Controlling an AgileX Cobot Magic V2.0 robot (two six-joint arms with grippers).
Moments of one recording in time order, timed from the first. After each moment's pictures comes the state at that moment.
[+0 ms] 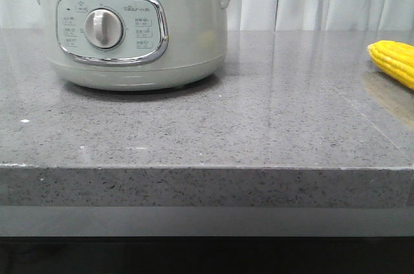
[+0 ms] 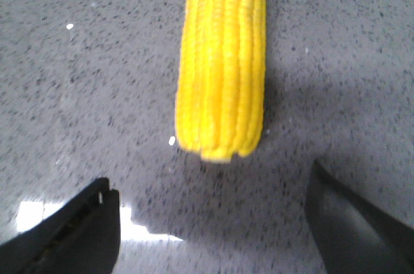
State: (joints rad) left arm -0.42 0.52 -0.86 -0.09 0.63 0.05; right arm 0.00 1.33 -1.09 0.01 0.79 0.02
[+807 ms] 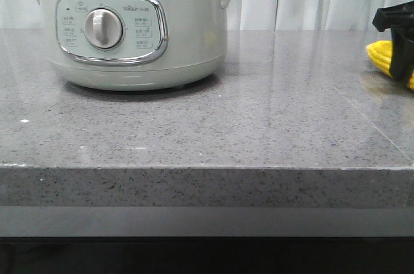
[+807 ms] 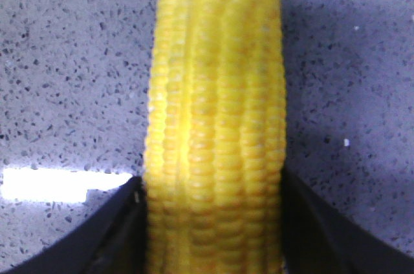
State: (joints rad) left arm -0.42 0.52 -0.86 -0.09 0.63 0.04; right arm 0.00 1.67 -1.27 -0.01 0.77 0.02
